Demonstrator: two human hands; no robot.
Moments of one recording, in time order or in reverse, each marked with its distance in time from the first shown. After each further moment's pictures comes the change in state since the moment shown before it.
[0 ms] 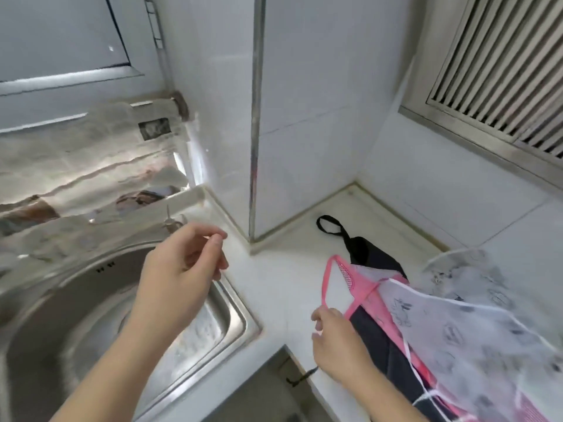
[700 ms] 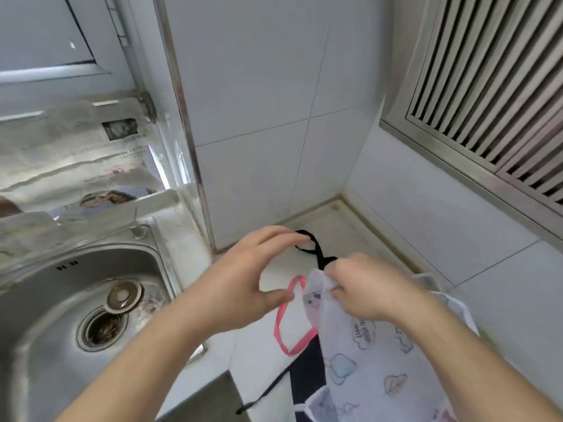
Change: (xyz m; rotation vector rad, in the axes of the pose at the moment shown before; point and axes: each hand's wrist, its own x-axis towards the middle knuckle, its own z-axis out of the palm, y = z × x) left_hand 0.047 0.065 0.186 0.513 -0.563 0.267; right_hand 0.077 0.042 -0.251 -0.626 -0.237 -0.343
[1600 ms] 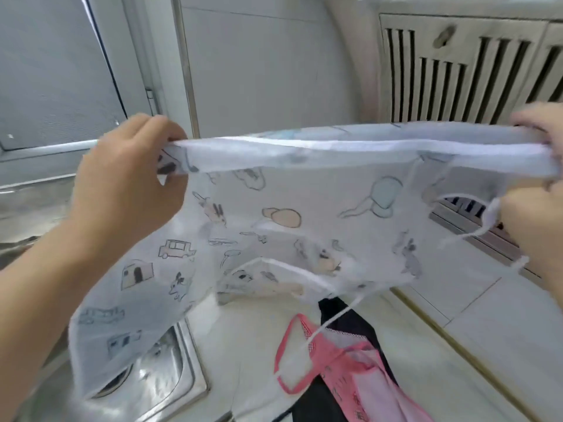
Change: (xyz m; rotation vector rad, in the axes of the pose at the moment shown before) left_hand -0.025 0.037 -0.168 0.548 0.951 0.082; right_hand -0.168 0.080 -0.137 0.223 1.285 0.052
